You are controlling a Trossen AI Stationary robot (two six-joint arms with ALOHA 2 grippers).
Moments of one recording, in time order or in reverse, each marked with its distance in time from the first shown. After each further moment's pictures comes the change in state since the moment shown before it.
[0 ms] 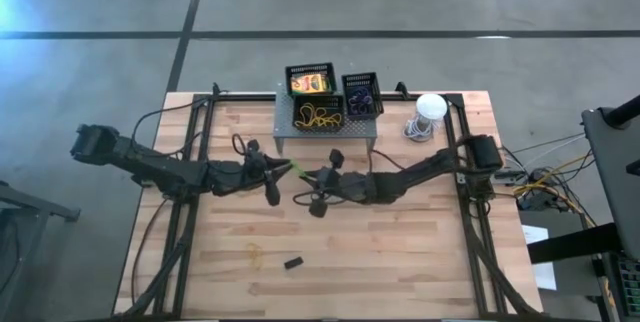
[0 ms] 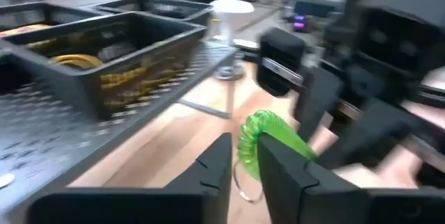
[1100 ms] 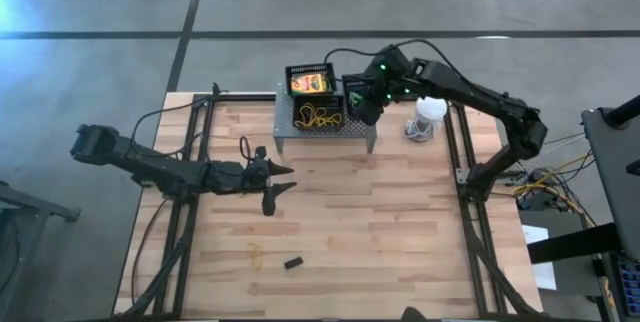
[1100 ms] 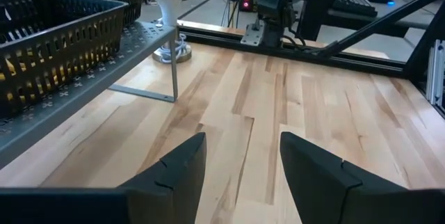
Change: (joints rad) left arm 0.000 -0.001 0.000 -0.032 0.227 0.024; right arm -0.691 -0.372 0.461 -1.467 -0.630 0.060
